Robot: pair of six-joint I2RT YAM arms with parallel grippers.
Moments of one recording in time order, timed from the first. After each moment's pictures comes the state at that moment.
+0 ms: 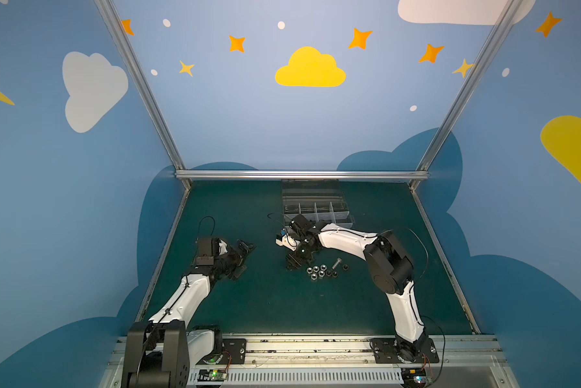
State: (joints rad) left arm 0.03 1.14 0.49 -0.16 0.59 -1.03; right arm 0.83 2.14 1.57 -0.70 -0.38 -0.09
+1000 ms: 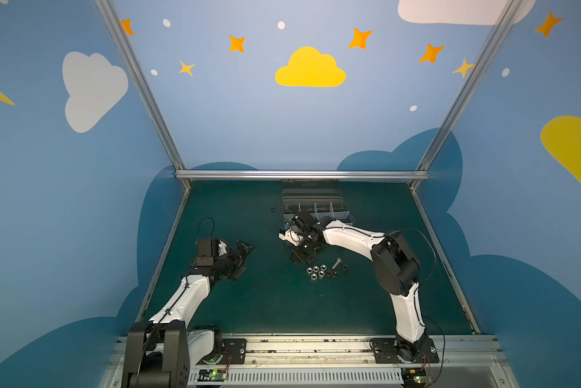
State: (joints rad) left arm 0.04 1.14 0.48 -0.16 0.59 -1.03; right arm 0.79 2.06 1.57 -0.72 -0.40 -0.07
